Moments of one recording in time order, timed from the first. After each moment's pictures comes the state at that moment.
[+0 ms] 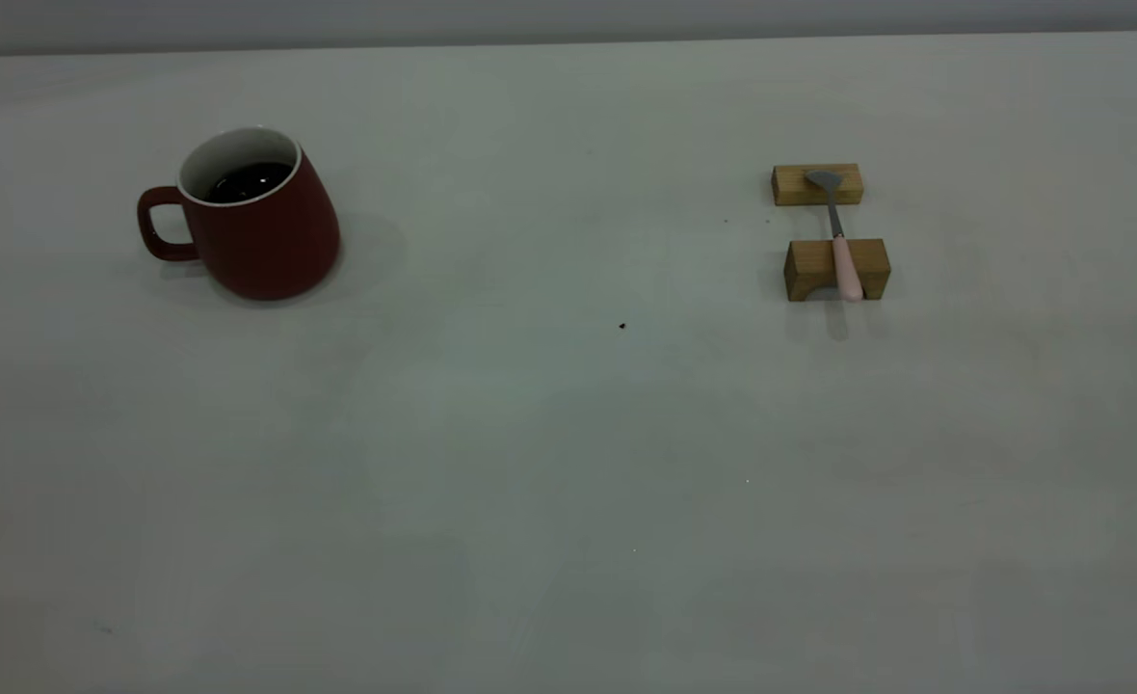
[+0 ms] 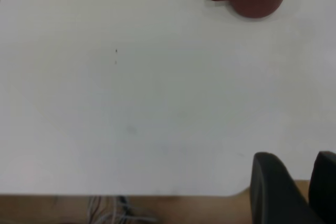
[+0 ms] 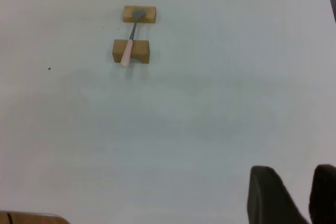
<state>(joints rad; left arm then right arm) 0.02 0.45 -0.66 0.03 1.02 0.01 0.00 0.02 -0.47 0.06 1.14 -0.08</state>
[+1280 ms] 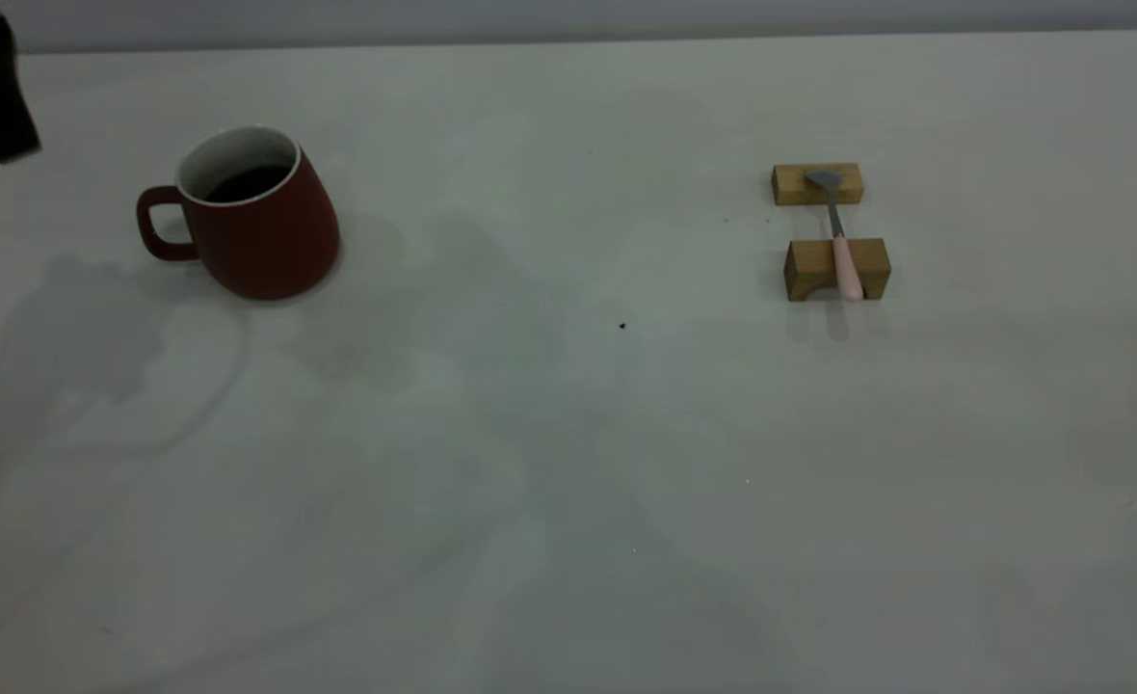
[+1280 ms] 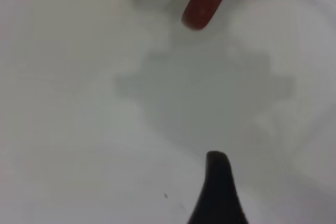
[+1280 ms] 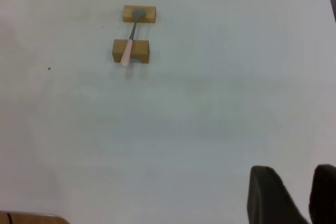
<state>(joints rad) 0.00 1.99 -1.31 0.03 0.71 0.91 0.00 0.02 -0.47 0.06 1.14 -0.08</state>
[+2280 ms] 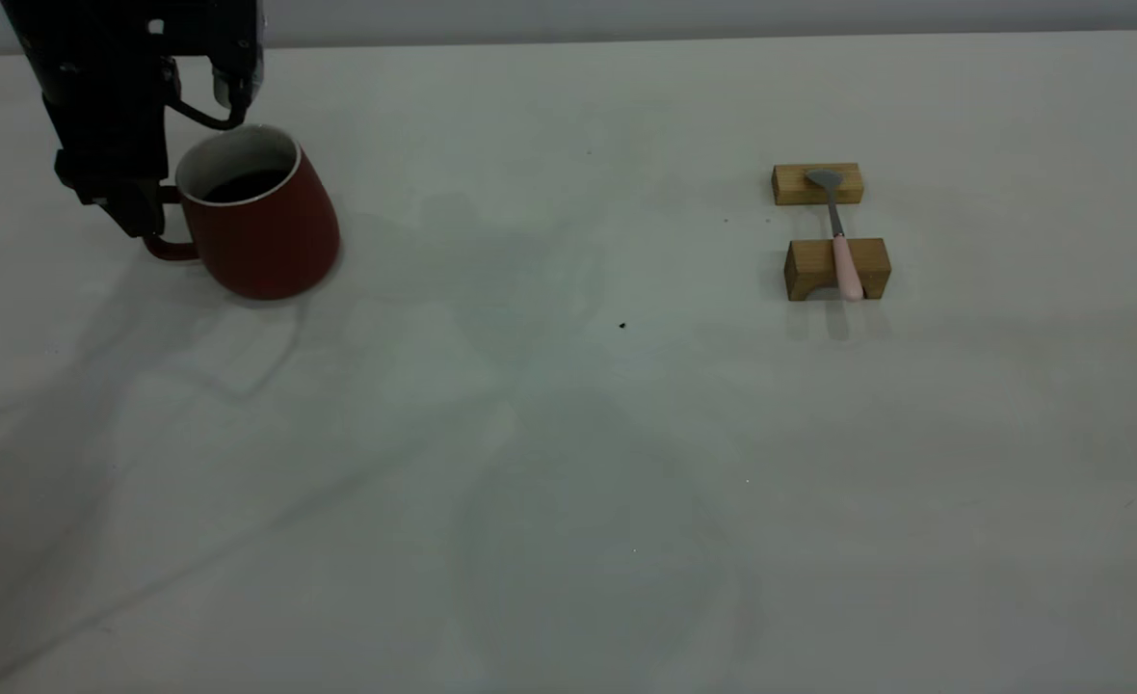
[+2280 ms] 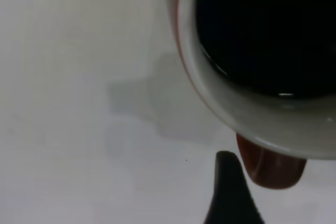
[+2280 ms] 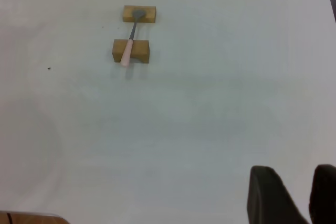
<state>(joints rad) -0.10 2.34 -1.53 0.22 0.62 1.09 0.00 0.02 -0.47 0.06 1.14 -0.08</state>
